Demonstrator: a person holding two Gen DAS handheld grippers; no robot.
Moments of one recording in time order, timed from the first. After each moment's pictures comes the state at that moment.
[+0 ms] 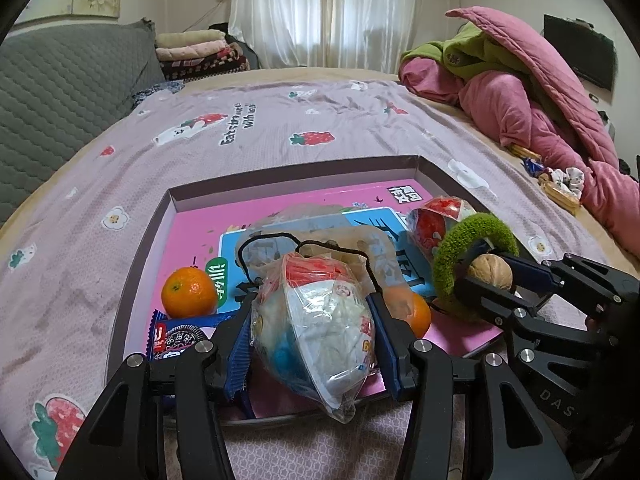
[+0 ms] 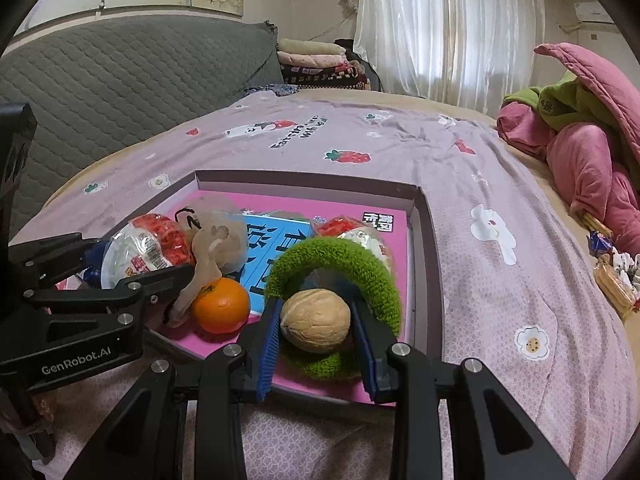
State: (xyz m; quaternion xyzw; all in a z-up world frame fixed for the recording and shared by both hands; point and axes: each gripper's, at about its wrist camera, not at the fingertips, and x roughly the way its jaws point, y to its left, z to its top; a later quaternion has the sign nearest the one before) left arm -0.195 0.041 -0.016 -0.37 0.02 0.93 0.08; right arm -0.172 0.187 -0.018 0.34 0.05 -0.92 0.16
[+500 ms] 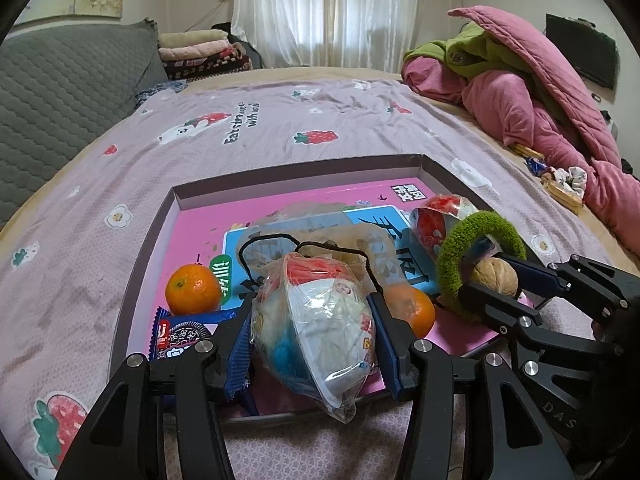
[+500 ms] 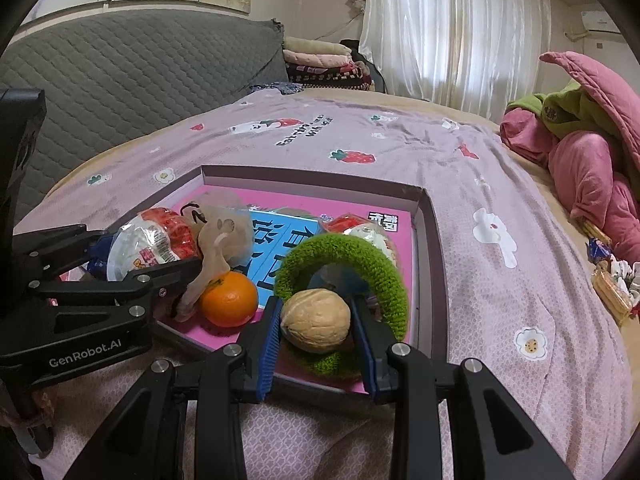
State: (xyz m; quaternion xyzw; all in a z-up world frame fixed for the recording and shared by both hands) left arm -0.197 0.039 -0.018 -0.37 0.02 0.93 0.08; right arm -0.165 0.181 -0.018 0.34 0.07 -0.92 0.17
